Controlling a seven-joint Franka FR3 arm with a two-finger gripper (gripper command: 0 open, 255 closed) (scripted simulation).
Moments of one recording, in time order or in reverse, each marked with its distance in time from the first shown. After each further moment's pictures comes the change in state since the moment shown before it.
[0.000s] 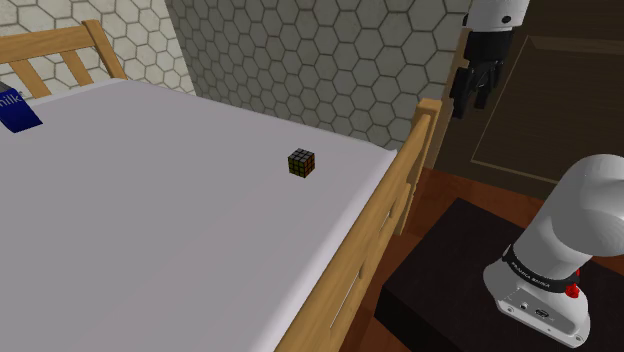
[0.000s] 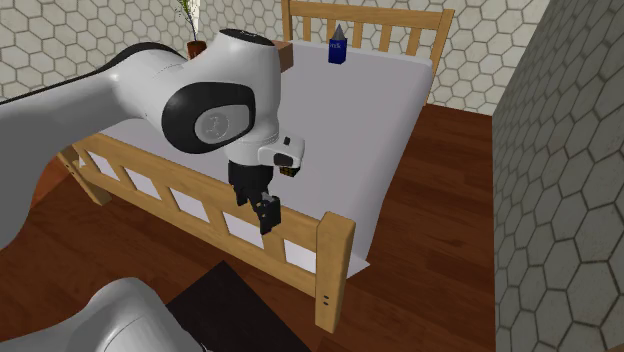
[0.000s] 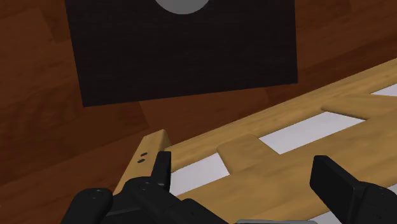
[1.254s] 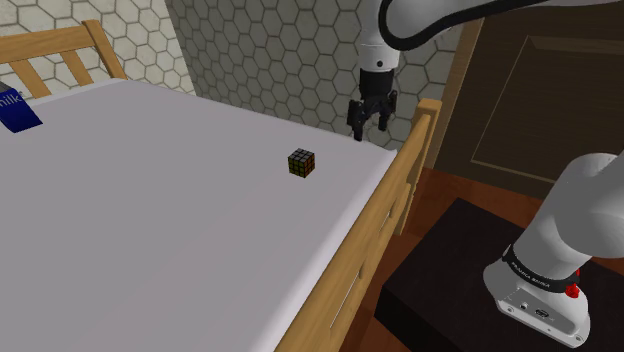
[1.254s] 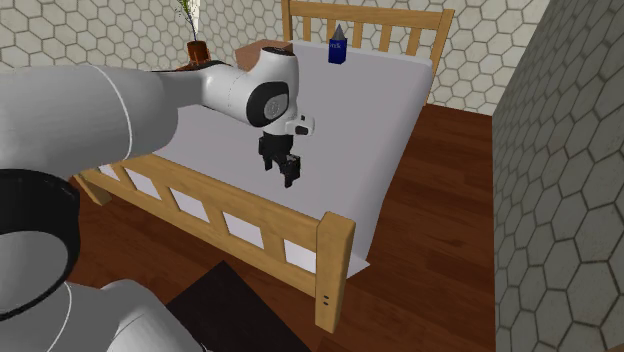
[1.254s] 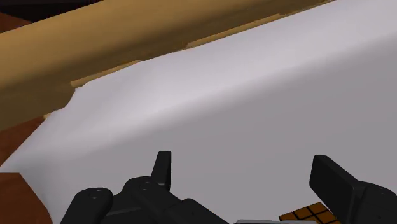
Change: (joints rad) arm 0.081 0.532 0.170 0.199 0.086 0.387 0.148
